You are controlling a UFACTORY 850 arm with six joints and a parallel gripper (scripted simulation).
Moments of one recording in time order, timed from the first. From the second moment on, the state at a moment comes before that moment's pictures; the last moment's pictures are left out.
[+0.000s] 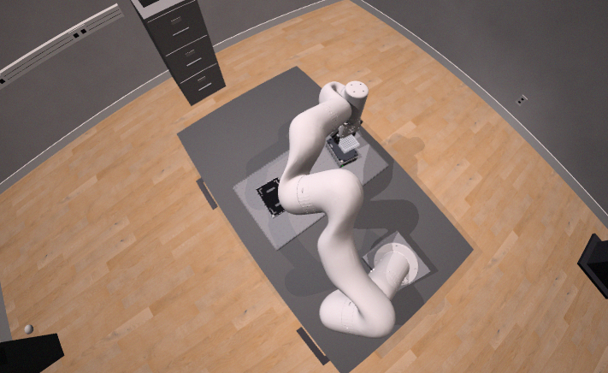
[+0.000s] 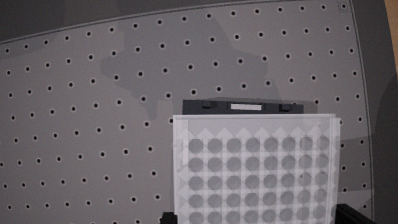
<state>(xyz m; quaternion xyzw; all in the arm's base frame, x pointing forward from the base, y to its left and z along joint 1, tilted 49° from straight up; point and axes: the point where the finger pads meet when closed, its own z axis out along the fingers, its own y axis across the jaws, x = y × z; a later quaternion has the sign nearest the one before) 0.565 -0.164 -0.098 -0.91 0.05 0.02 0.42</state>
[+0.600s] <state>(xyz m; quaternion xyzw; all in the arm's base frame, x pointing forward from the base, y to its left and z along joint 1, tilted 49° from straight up) 0.566 -0.126 -0.062 -0.91 0.03 0.01 0.42</state>
